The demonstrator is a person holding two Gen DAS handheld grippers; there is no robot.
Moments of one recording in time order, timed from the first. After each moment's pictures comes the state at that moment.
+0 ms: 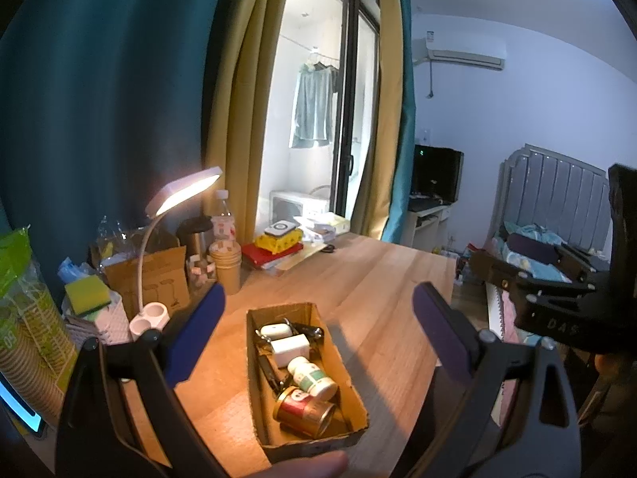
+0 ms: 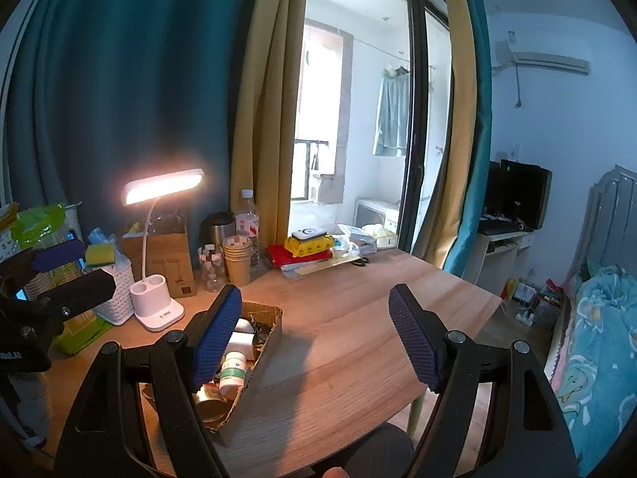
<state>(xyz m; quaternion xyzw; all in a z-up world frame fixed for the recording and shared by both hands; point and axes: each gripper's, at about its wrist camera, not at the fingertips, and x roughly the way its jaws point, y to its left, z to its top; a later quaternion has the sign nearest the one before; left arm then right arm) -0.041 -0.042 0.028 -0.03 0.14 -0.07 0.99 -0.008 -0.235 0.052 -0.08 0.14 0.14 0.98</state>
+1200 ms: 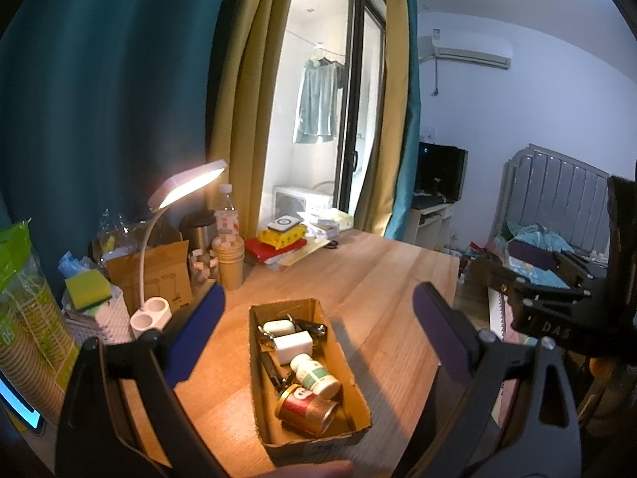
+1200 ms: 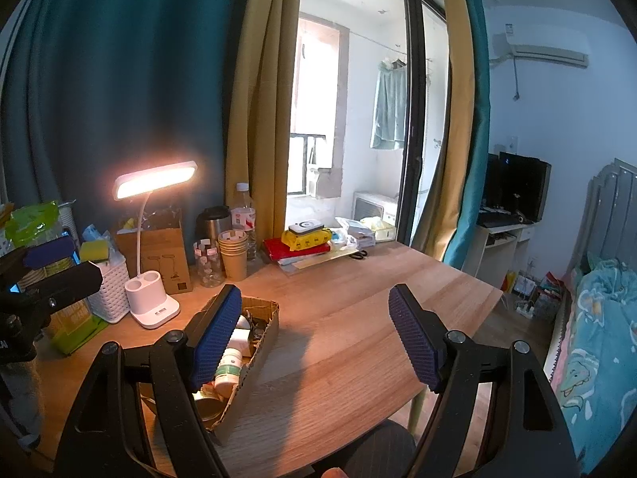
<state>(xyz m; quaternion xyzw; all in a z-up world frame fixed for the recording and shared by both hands) -0.039 -0.037 0.025 -0.04 0.15 -0.07 0.99 -0.004 -0.237 0.046 -0.07 0.15 0.14 0.98</state>
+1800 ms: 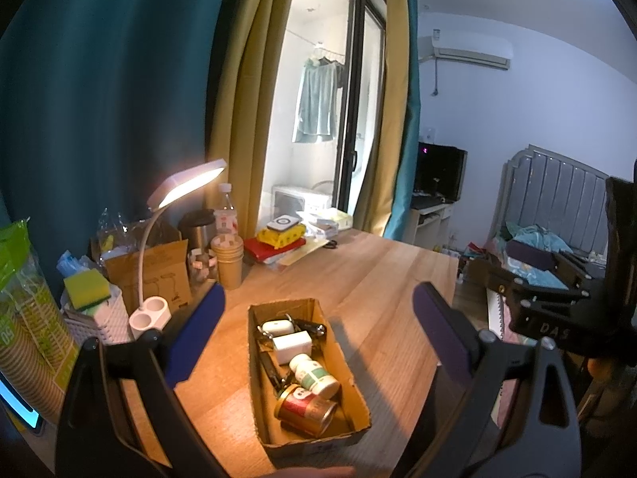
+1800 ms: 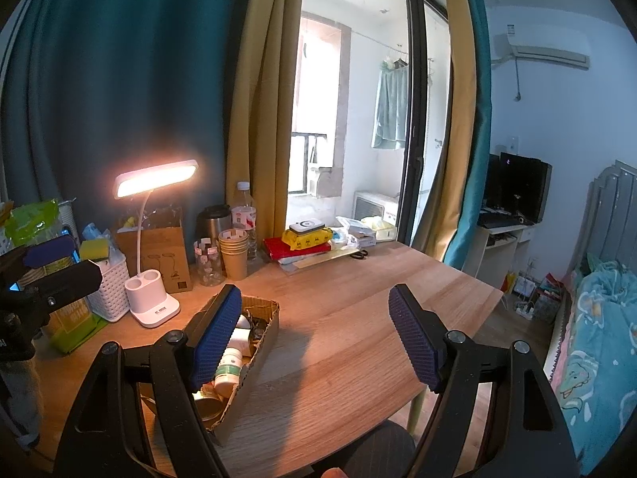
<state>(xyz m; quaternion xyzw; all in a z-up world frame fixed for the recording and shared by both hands) -0.038 -0.038 0.026 -0.04 0.15 -0.07 0.99 -0.002 -0.238 0.046 -0.08 0.15 0.14 0.98</state>
